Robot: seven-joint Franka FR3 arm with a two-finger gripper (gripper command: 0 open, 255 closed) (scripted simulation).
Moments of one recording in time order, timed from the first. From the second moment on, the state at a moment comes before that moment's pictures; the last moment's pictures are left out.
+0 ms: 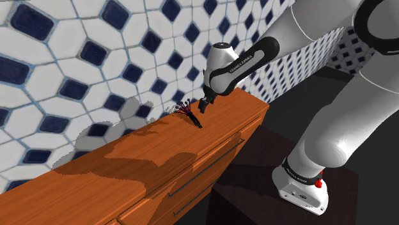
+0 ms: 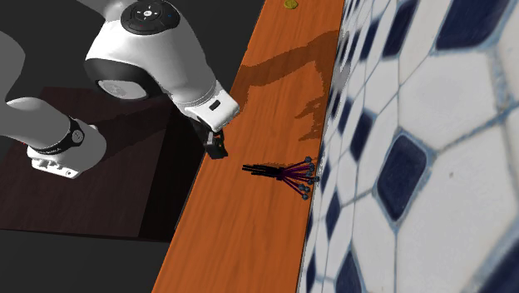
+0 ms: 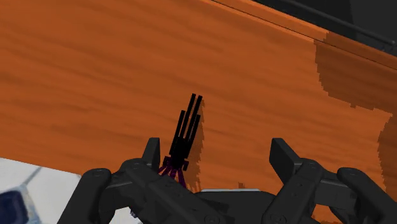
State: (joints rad) arm -0.01 -0.09 0.00 -2.55 -0.01 2.61 -0.10
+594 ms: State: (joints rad) arm 0.00 0.29 -0.04 -2.33 -0.12 2.86 0.01
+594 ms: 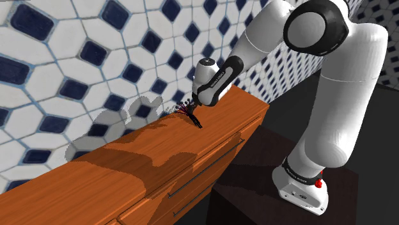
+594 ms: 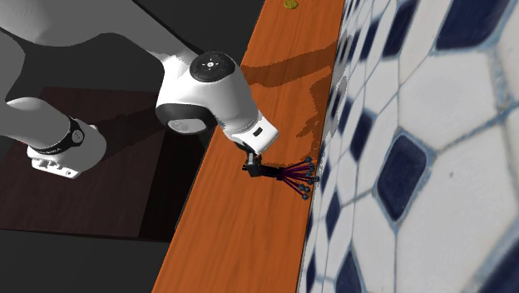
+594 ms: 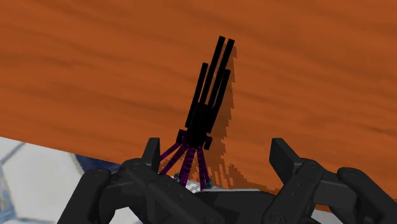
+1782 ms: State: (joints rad) arm 0.03 0.61 -0.09 -2.12 -0.16 3.02 0.06
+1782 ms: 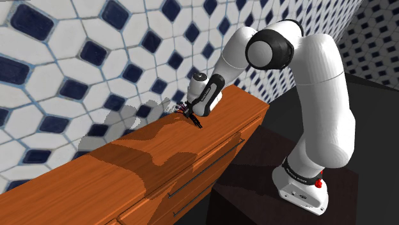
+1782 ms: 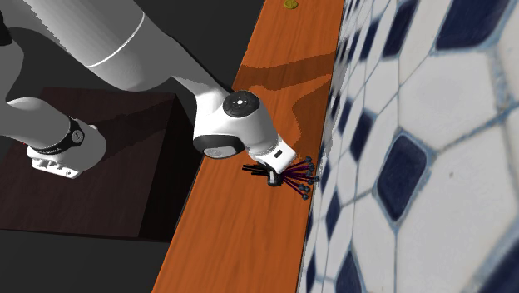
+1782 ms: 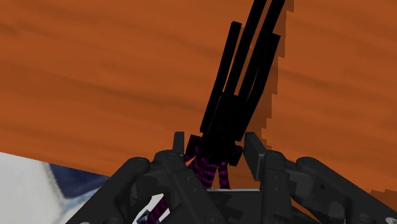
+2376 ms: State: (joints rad) arm 0.03 0.58 -0.09 -2.13 -0.16 3.01 0.06
